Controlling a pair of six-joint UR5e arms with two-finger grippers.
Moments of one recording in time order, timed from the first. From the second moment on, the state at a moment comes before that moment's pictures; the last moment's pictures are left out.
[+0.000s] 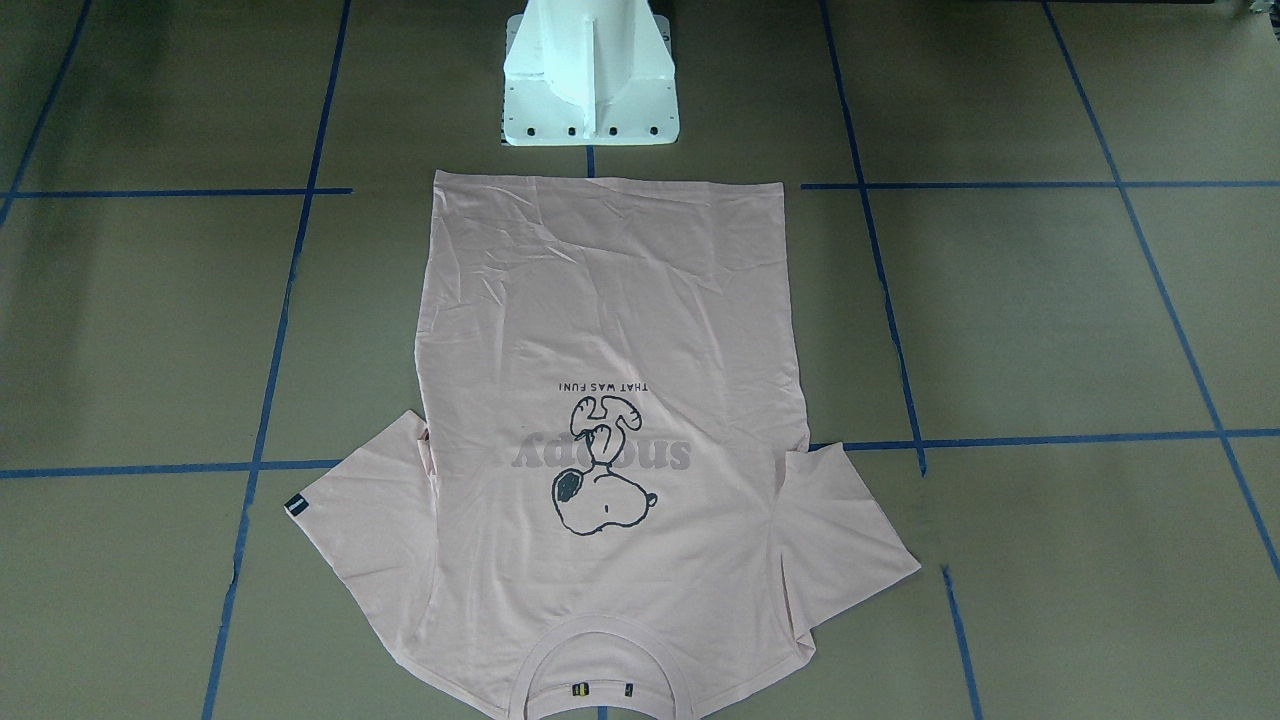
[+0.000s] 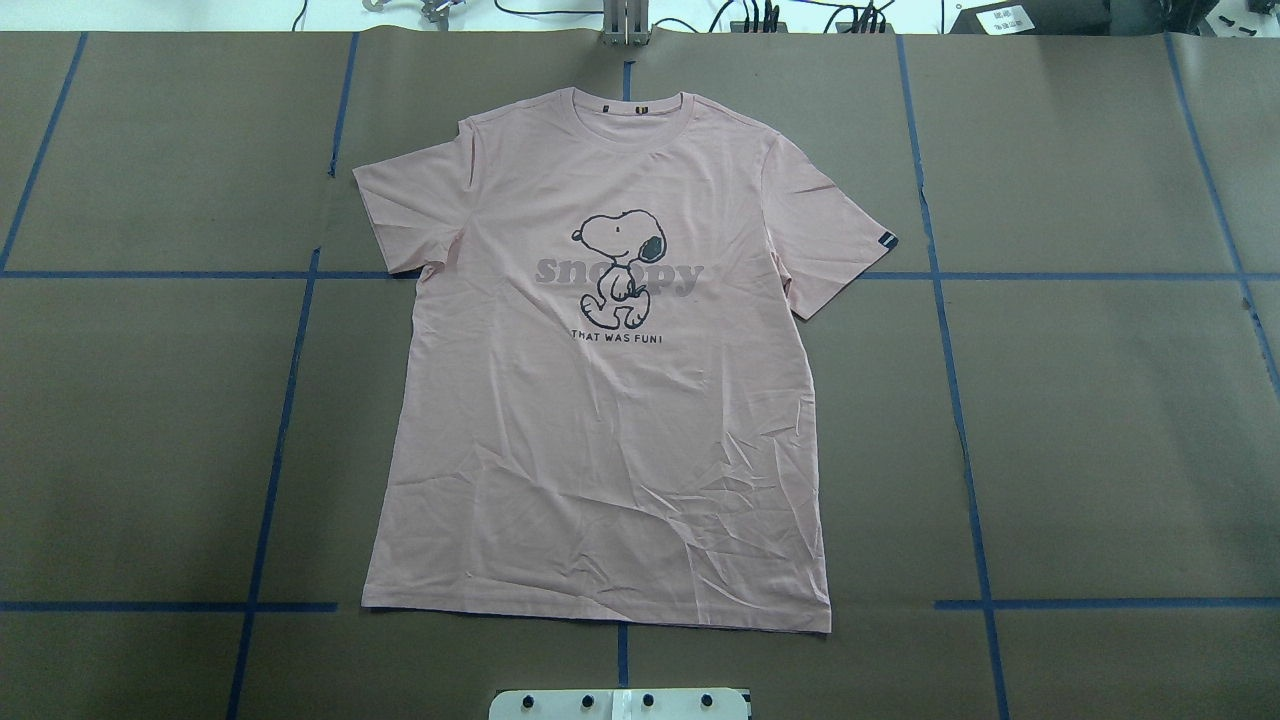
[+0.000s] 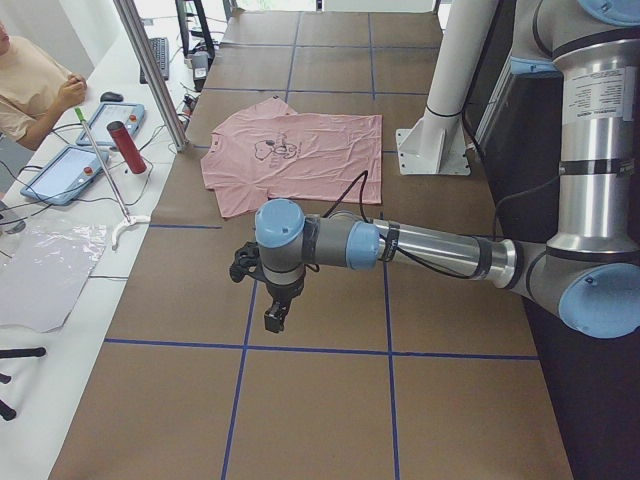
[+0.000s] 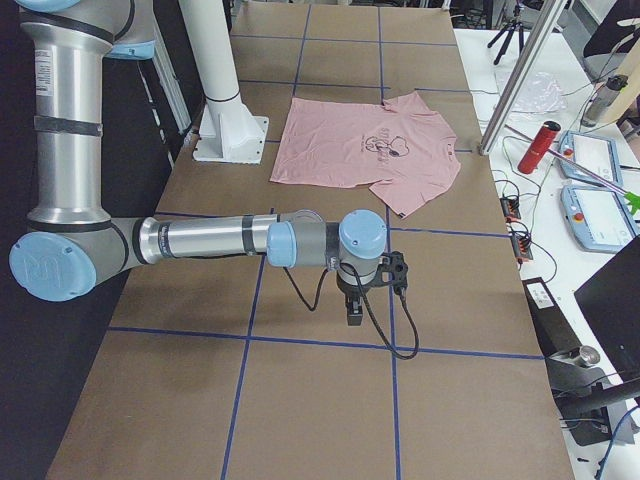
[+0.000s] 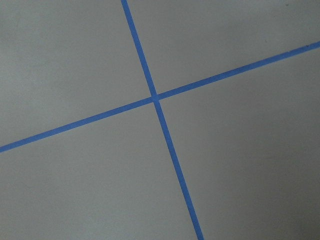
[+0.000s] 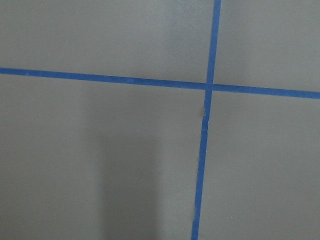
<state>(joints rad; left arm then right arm) -1.56 -1.50 -1.81 -1.49 -2.33 0.25 1.54 -1.65 1.76 -1.63 2.41 -0.03</state>
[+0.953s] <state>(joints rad) -1.55 -1.51 -1.80 -1.48 -2.34 0.22 1.51 -1.66 1.75 -1.59 2.42 -0.02</state>
